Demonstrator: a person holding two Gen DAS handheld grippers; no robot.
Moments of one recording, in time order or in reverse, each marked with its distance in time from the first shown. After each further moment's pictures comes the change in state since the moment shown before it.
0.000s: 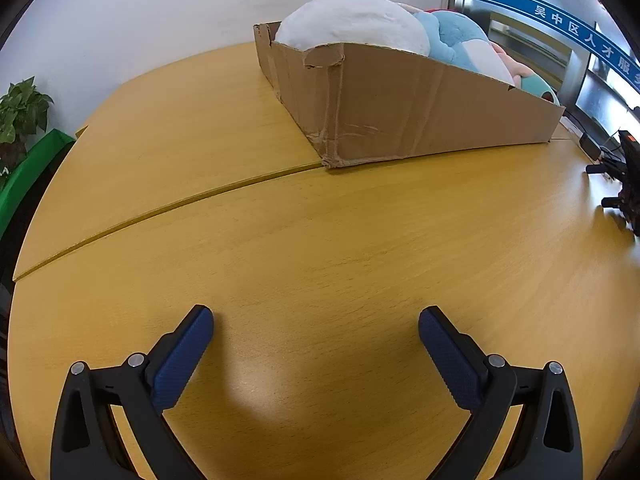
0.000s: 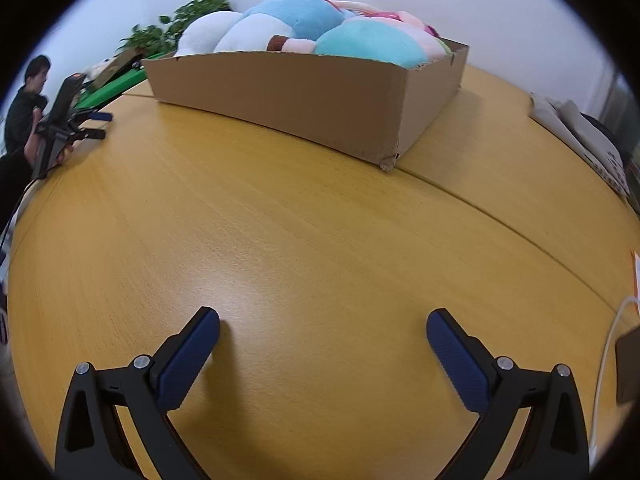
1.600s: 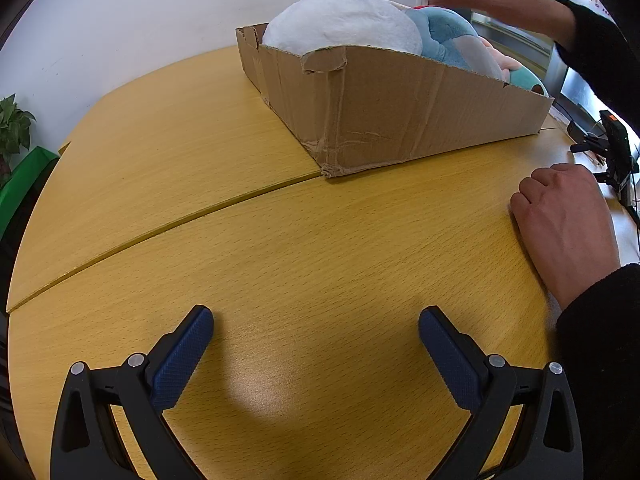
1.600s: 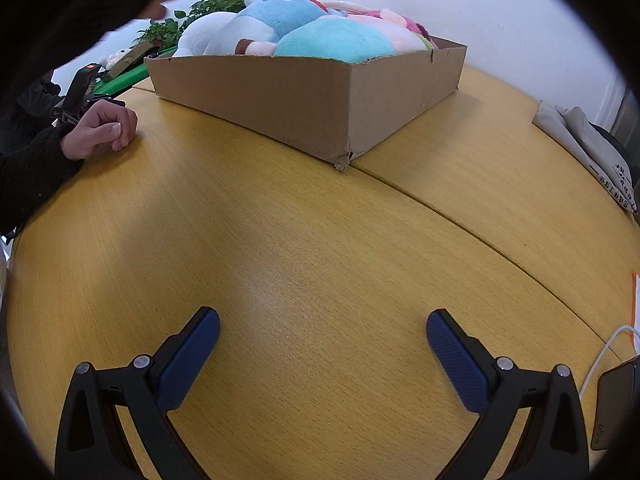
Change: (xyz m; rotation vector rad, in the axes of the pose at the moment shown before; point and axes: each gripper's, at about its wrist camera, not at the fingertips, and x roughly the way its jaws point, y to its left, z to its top) left arm 0.010 0.009 0.016 0.047 0.003 -0.033; right arm -0.002 -0.038 0.002 -0.043 -0.001 0.026
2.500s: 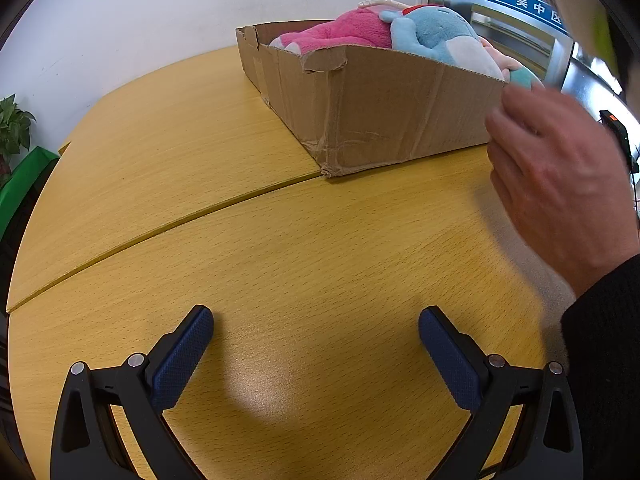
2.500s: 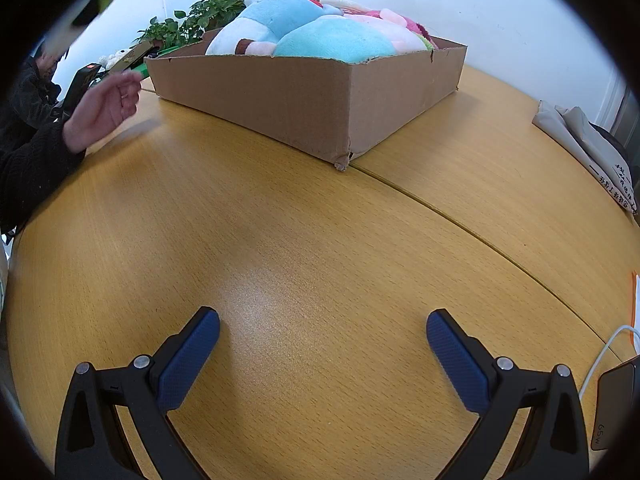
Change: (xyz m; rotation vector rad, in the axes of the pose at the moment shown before) left arm 0.002 0.001 -0.001 -0.002 -0.001 0.002; right arm -0.001 0.002 -0.001 0.000 -0.001 0.001
